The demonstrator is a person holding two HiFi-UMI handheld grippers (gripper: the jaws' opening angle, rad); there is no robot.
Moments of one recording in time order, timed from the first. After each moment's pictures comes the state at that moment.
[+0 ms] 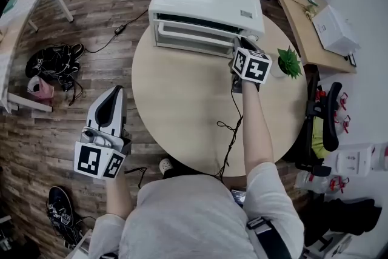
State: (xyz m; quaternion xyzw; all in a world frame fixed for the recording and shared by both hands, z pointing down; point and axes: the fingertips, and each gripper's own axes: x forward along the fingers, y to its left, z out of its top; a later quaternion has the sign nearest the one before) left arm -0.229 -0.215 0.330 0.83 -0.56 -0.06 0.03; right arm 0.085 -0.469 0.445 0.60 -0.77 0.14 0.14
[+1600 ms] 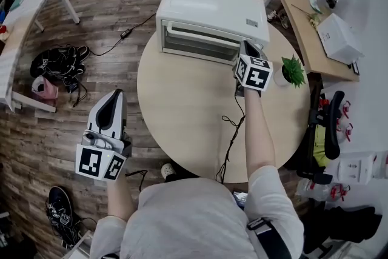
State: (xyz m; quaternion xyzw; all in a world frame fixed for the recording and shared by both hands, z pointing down) left arm -0.248 -0.216 0.325 0.81 -0.58 -0.07 0.02; right arm 0.077 -0.478 0.429 0.61 -0.78 0.09 0.14
